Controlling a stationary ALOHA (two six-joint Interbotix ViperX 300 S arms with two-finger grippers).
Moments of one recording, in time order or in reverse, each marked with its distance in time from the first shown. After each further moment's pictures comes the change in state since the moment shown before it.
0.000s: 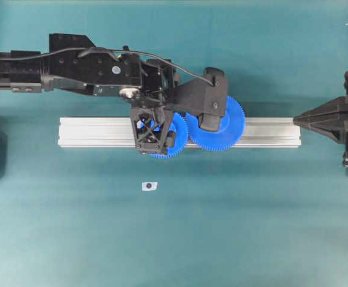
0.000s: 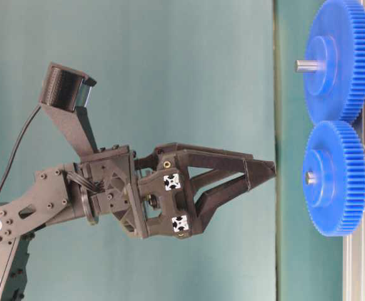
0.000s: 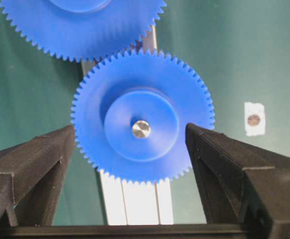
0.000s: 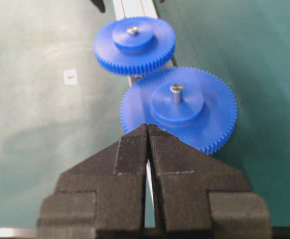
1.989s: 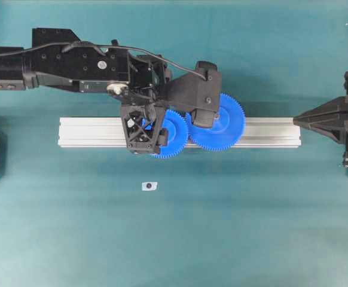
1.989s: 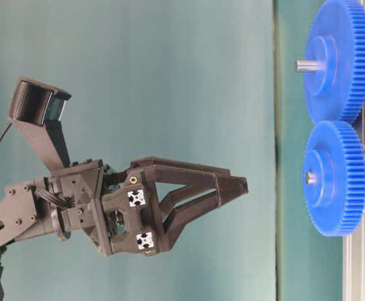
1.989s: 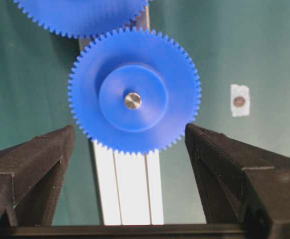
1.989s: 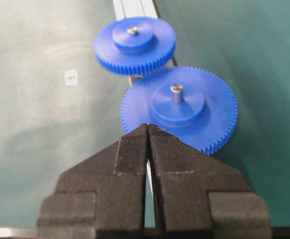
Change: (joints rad) left arm -0.008 -0.055 0.000 -0.002 0.063 -0.037; right arm 0.002 0.000 0.000 0.000 0.000 0.009
